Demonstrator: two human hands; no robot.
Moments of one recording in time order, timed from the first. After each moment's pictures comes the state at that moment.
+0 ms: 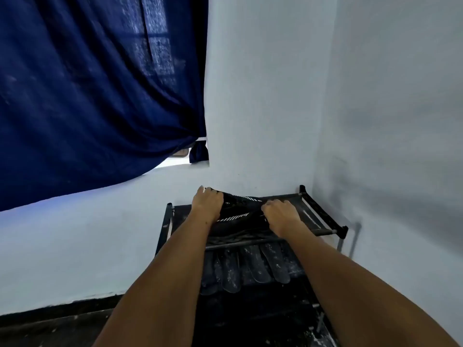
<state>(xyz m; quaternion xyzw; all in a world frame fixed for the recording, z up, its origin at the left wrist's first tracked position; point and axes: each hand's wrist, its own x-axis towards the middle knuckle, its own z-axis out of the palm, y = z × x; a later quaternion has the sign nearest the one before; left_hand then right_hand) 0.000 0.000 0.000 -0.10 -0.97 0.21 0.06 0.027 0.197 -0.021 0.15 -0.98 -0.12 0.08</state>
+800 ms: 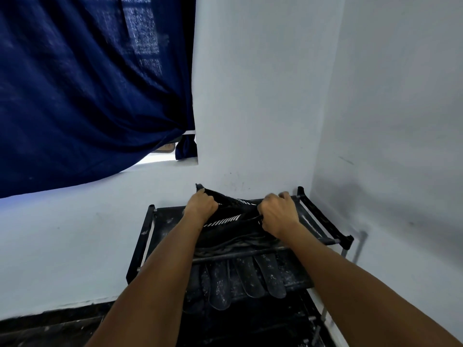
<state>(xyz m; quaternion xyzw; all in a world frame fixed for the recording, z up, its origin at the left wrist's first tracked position) -0.070 0.006 -0.030 -0.19 -0.91 0.35 0.05 -0.019 0.205 -0.026 0.15 -0.97 -0.13 0.15</state>
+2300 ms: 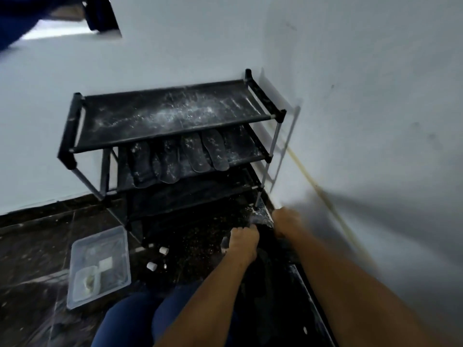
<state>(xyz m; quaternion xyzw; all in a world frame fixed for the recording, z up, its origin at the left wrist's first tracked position) 0.217 0.221 -0.255 -0.21 -0.95 0.01 -0.24 0.195 0.339 -0.228 -0.06 -0.96 -0.03 -0.27</state>
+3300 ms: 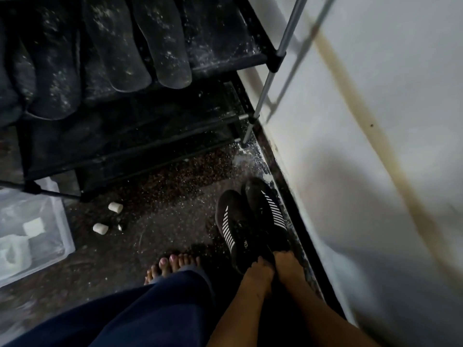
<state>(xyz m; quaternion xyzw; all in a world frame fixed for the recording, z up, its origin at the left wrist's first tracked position) 0.274 0.297 -0.511 -0.22 -0.78 -0.11 -0.57 0.286 0.389 -0.511 -0.18 -0.86 0.09 -0.46</state>
